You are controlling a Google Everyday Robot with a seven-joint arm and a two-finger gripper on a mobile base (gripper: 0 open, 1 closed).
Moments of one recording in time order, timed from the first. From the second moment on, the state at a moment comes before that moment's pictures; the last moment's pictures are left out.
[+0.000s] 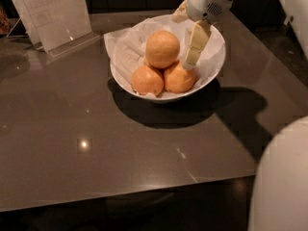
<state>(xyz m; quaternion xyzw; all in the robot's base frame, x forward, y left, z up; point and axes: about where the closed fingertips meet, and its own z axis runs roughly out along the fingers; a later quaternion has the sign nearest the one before) 0.622 -0.070 0.949 -0.71 0.66 0.12 0.21</state>
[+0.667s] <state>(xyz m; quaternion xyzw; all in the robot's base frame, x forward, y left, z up) 0.655 -0.027 0.916 -0.72 0.64 0.19 0.21</state>
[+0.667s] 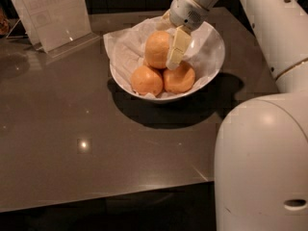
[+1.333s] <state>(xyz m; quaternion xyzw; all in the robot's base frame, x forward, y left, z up) 0.655 -0.025 0.918 -0.72 0.64 0.20 0.21</state>
